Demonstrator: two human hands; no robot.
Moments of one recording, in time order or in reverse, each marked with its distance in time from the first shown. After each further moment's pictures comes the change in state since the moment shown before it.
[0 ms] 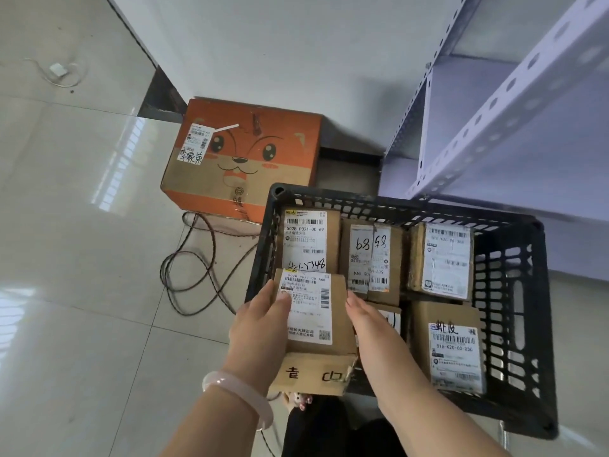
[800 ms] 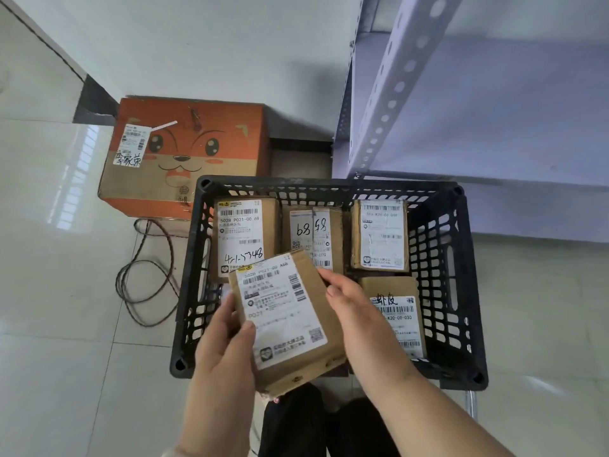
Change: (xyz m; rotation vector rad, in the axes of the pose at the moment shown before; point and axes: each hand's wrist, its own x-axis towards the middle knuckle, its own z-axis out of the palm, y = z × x) left_hand -0.057 -0.015 0.058 -0.335 -0.015 0.213; right_hand -0.020 0.017 -0.065 0.074 -0.037 -0.176
